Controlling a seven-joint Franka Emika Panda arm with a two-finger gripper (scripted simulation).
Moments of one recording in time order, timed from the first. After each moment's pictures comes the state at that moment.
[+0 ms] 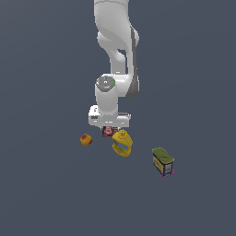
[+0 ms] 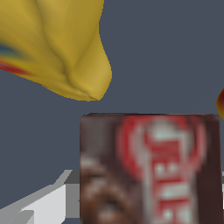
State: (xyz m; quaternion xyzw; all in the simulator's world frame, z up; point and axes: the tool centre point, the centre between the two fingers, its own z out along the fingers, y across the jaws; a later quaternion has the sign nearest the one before) arm -0.054 -0.043 0.070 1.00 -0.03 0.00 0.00
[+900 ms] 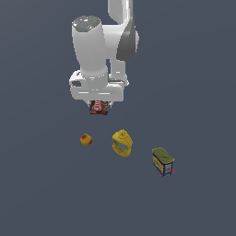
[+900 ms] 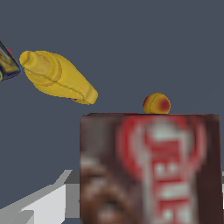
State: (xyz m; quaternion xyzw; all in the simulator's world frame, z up) arm -0.063 -0.078 0.237 1.00 -0.03 0.00 0.00
